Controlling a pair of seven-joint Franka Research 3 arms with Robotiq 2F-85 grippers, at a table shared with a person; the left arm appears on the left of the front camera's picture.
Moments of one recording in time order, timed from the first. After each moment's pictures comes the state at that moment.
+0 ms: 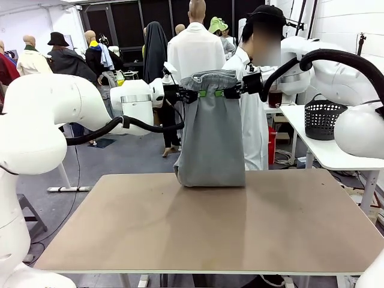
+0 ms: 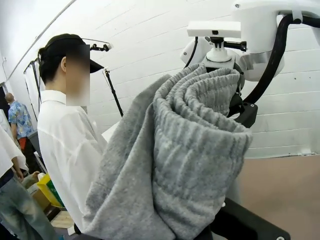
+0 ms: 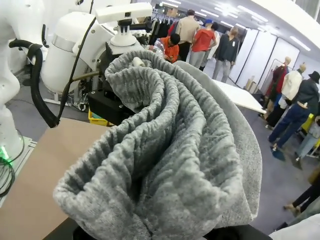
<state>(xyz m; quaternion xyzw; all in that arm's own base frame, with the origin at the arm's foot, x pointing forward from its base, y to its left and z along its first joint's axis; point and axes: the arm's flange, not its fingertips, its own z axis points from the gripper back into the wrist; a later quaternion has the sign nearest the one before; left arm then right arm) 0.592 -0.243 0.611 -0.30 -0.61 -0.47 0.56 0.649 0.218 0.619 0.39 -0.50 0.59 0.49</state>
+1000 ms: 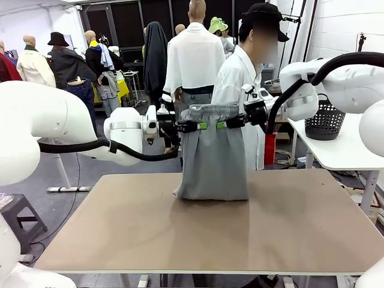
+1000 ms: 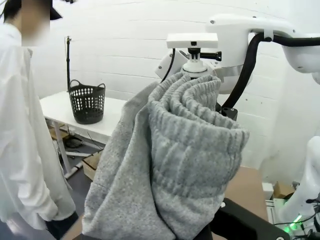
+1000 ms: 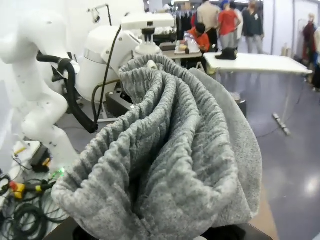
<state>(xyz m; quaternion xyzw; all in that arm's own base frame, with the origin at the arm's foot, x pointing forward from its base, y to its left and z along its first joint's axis) 0.504 -0.234 0.514 -0.46 -0.50 -0.42 0.61 0.553 0.219 0.522 0.51 -0.38 0.53 0.56</state>
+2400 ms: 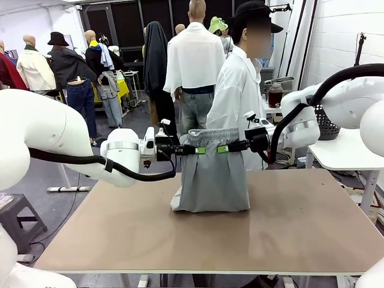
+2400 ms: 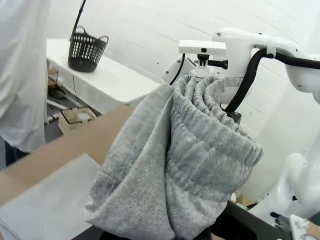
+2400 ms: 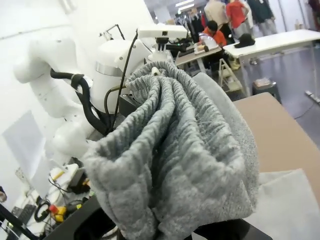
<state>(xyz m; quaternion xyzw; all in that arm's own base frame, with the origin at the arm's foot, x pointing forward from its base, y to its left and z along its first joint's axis) 0.451 -0.223 0.439 -0.52 -0.40 -0.32 0.68 0.507 0.218 0.425 0.61 -0.30 0.45 0.58</state>
